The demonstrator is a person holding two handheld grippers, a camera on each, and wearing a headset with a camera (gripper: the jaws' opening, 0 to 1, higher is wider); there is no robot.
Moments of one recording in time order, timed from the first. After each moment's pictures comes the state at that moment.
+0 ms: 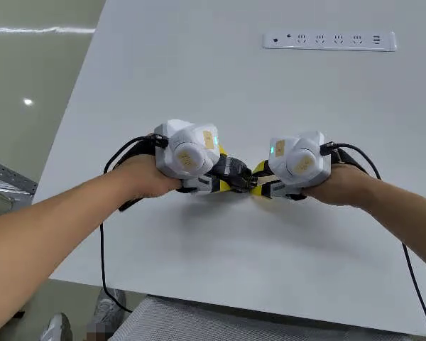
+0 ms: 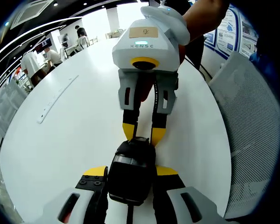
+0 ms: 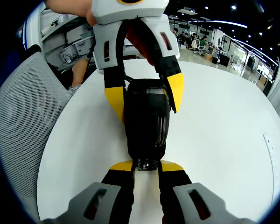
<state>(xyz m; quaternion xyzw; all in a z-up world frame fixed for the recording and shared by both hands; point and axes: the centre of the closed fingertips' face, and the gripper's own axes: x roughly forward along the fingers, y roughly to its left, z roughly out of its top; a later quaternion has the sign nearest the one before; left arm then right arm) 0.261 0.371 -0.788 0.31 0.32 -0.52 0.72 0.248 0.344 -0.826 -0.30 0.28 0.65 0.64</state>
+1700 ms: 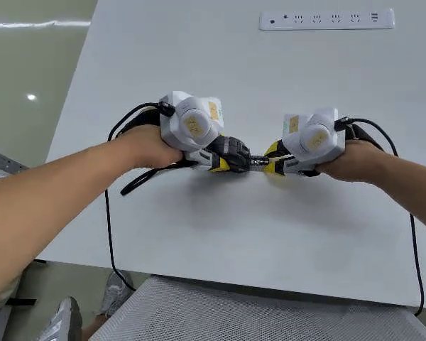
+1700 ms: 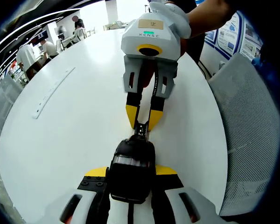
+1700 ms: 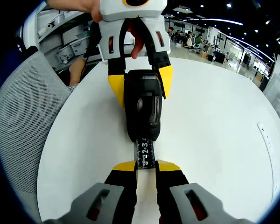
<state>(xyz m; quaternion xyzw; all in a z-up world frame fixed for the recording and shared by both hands) 0.260 0.371 -0.784 0.32 0.36 -0.53 0.70 0.252 0.314 -0.820 -0.29 0.29 0.64 0.65</state>
